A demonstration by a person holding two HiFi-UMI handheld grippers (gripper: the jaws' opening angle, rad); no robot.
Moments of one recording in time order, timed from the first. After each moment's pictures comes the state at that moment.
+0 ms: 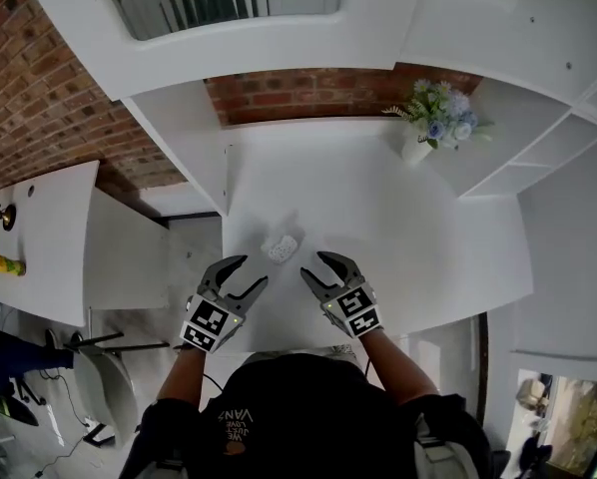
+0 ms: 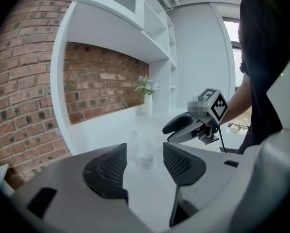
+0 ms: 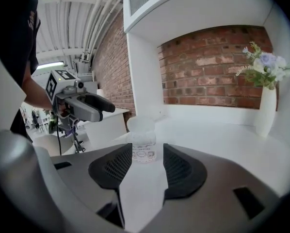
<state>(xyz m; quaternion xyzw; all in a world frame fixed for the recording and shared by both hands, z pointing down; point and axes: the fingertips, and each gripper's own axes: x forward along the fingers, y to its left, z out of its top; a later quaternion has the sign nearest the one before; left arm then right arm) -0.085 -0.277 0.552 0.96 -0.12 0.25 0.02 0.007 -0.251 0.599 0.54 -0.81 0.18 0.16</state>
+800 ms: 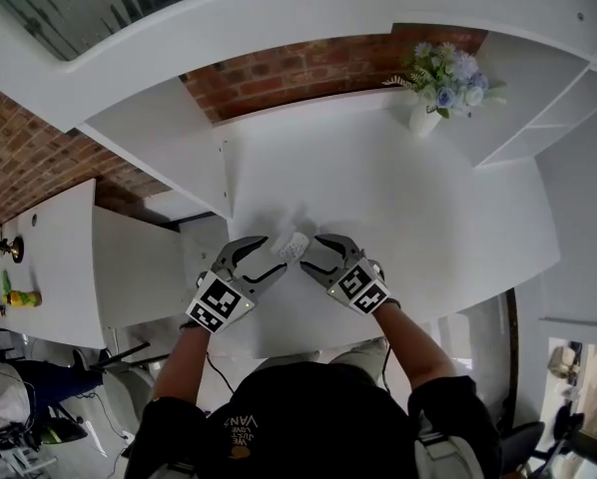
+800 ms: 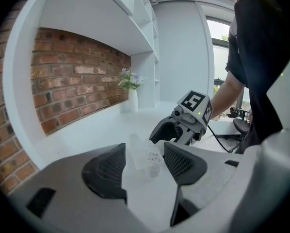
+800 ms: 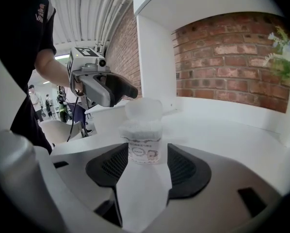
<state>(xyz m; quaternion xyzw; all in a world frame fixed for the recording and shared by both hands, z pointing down) -0.046 -0.303 0.574 0.96 0.01 0.28 -0.02 -0.011 -0.289 0.648 0.47 -0.84 0.15 0.21</state>
